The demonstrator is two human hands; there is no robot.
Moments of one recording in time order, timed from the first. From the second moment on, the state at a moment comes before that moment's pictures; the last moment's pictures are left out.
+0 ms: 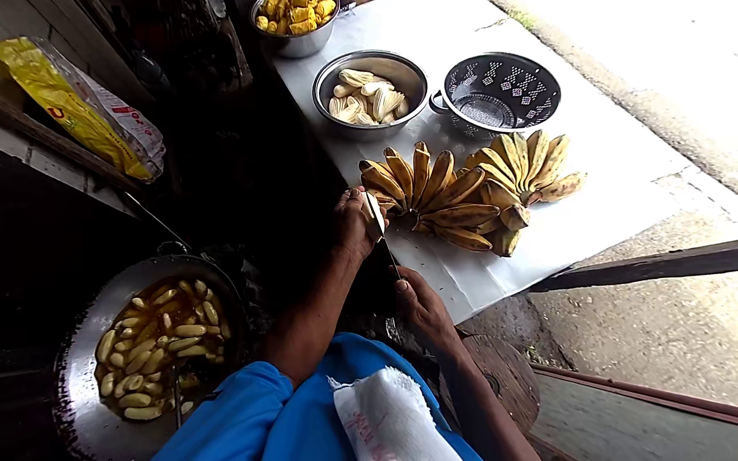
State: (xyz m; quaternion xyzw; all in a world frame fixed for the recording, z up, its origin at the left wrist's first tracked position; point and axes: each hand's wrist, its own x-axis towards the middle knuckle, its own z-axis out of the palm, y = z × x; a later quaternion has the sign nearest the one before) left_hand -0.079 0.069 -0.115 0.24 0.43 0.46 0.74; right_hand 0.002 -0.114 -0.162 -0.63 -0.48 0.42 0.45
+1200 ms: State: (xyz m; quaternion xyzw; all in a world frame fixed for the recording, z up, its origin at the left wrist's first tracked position) left_hand -0.068 0.051 -0.125 0.26 0.42 0.46 0.74; right_hand 0.014 -0.085 -0.164 -0.66 -0.46 0.43 0.41
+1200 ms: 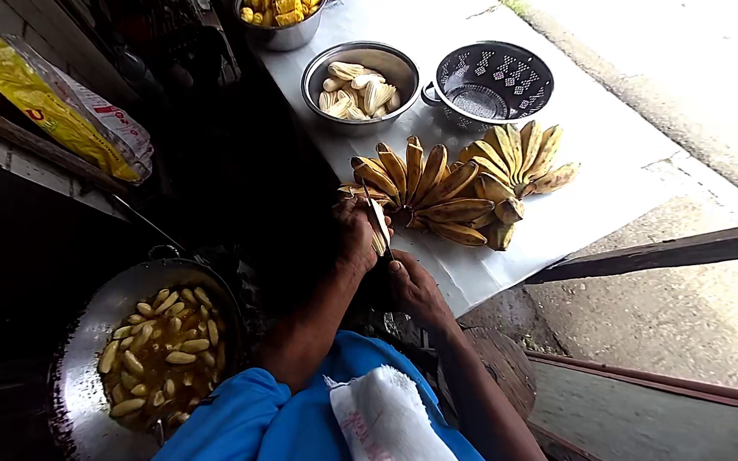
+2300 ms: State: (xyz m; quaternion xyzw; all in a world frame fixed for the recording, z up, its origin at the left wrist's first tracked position) left_hand -0.077 0.034 -0.124 0.34 0.42 0.41 0.73; right_hand 0.019 -0.084 -0.171 -0.68 -0.47 0.39 0.40
